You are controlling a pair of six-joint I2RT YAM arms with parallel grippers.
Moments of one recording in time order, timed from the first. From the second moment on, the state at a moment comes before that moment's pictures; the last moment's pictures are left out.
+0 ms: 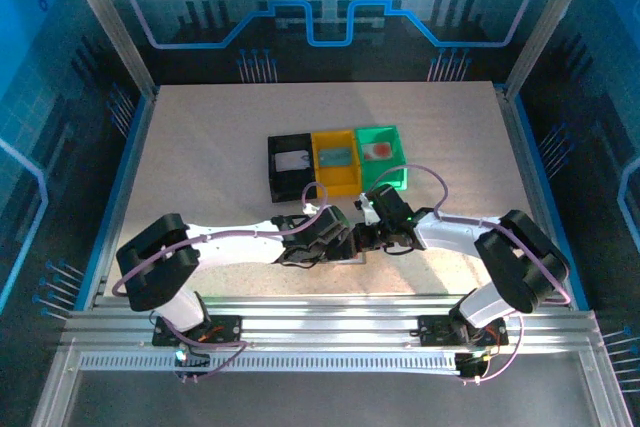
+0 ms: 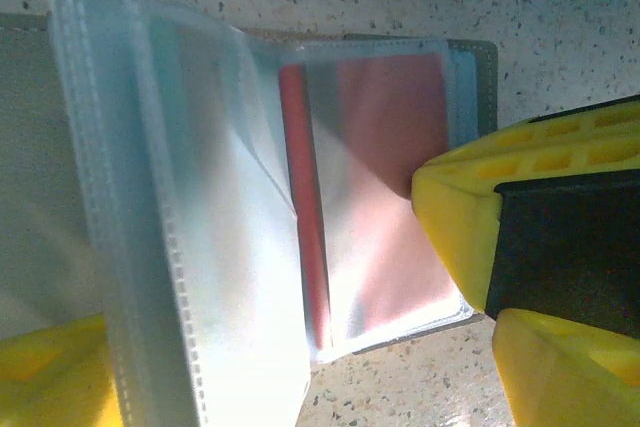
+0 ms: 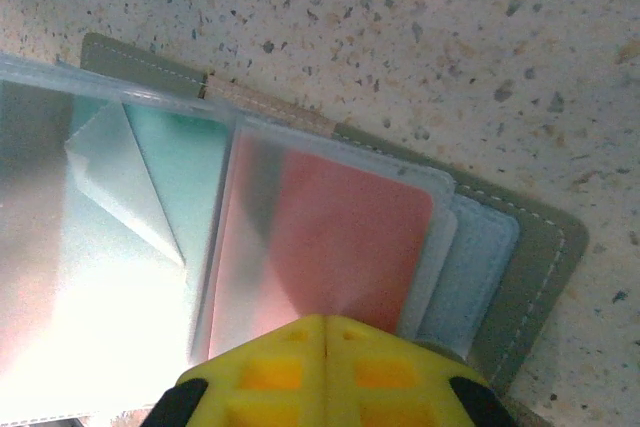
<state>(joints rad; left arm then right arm) -1.00 1.60 0.88 -0.34 -0.08 -1.08 0.63 1.51 0.62 -0.14 -0.35 0.50</state>
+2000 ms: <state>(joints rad) -1.01 1.55 0.98 -0.44 -0.17 -1.06 0.63 1.50 0.61 -0.14 -0.34 0.50</state>
